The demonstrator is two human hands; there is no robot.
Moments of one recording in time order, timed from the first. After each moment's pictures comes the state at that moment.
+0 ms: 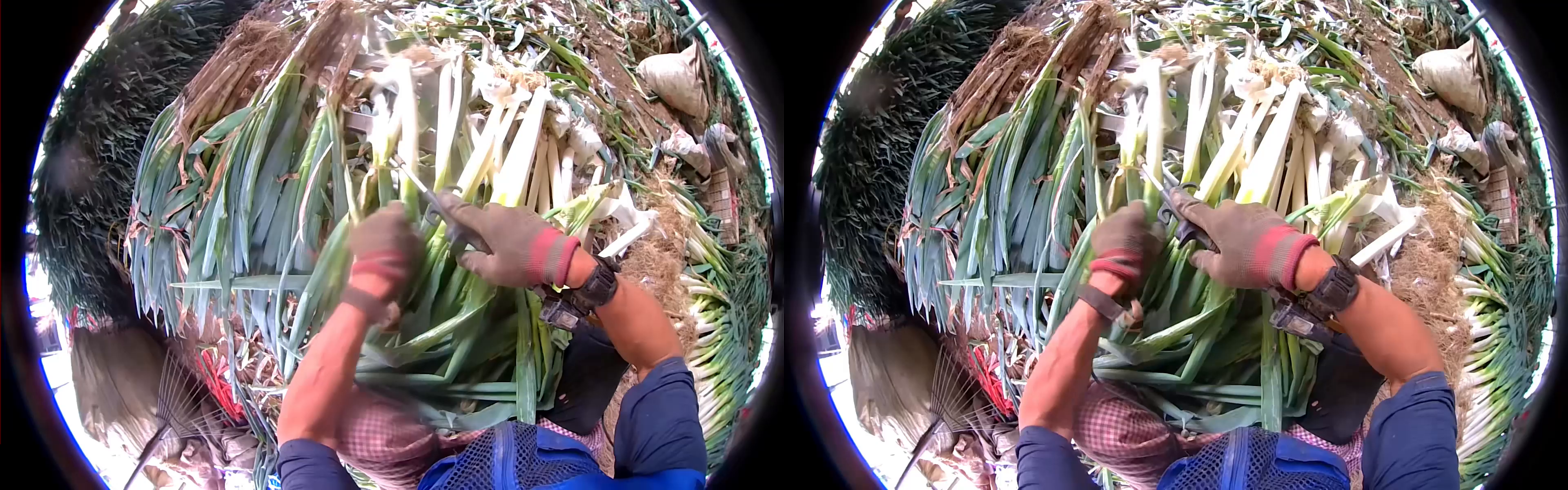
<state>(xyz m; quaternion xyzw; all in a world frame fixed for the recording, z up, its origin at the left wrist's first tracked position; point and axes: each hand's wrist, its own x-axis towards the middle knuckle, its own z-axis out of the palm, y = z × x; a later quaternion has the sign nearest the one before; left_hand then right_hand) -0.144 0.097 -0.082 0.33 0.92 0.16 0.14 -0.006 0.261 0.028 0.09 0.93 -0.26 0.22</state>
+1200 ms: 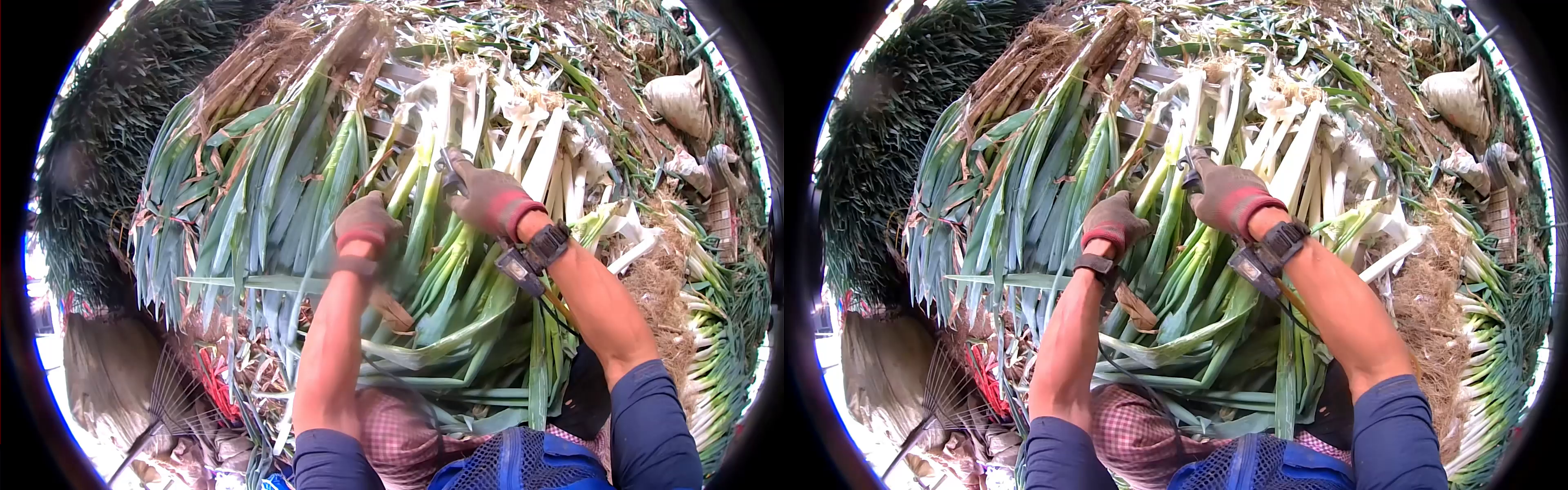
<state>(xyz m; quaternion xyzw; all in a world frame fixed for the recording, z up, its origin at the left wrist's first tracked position) -0.227 0.082 -0.088 0.25 0.92 0.11 0.27 -0.097 0.262 -0.013 0.24 0.94 -0.20 0.16</state>
